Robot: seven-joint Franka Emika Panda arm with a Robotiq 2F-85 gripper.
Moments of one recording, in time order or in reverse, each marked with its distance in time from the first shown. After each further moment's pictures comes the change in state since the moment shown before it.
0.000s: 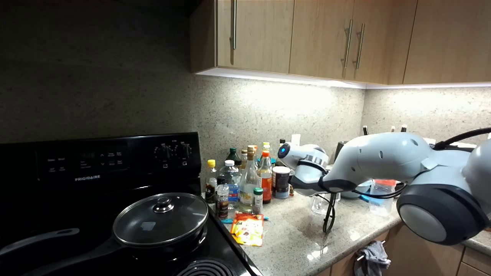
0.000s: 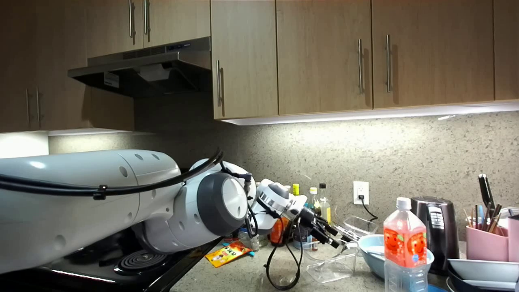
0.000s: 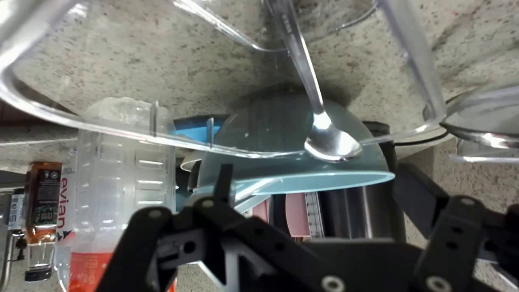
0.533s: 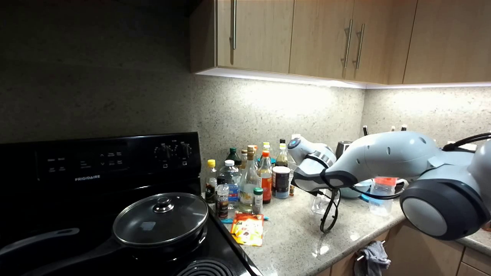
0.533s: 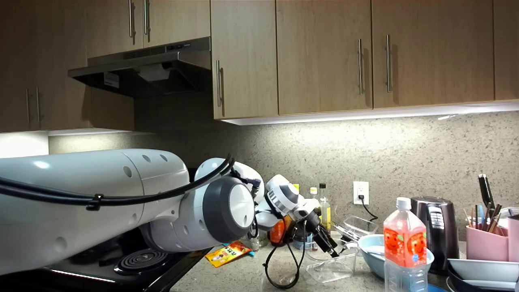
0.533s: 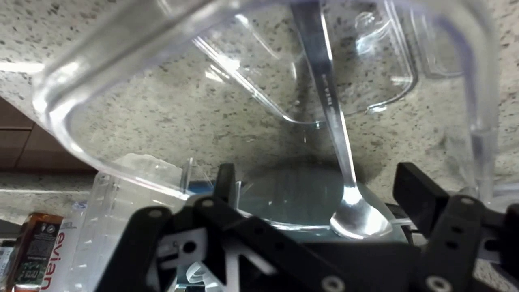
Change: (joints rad) arm -0.066 -0.003 0.083 0.017 0.183 0.000 -0.218
